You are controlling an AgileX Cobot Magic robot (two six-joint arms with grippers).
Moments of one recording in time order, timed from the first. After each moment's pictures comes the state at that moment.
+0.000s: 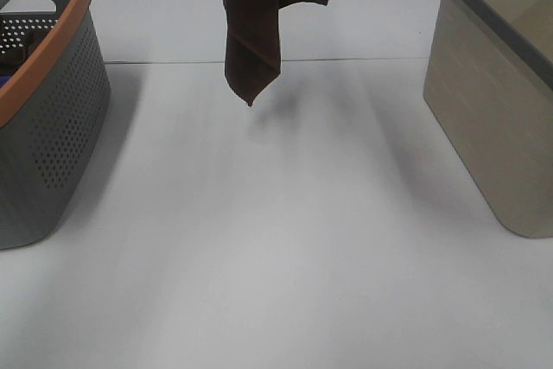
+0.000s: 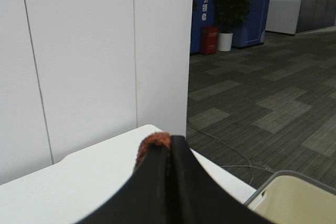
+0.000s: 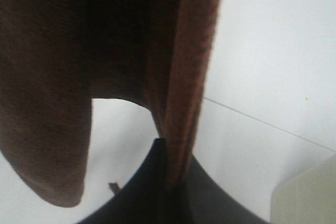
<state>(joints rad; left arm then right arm) -0.49 2.14 -2.63 -0.38 0.56 0.26 0.64 1.81 -1.52 -0.77 0.54 0.70</state>
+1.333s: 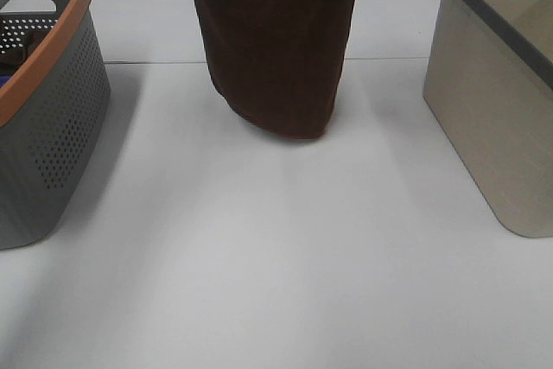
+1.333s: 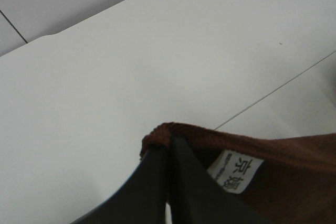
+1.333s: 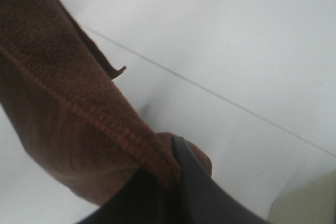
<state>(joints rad) -0.39 2.21 -2.63 -0.02 1.02 0.22 0.32 1.81 -1.74 0.13 0.67 -0.23</state>
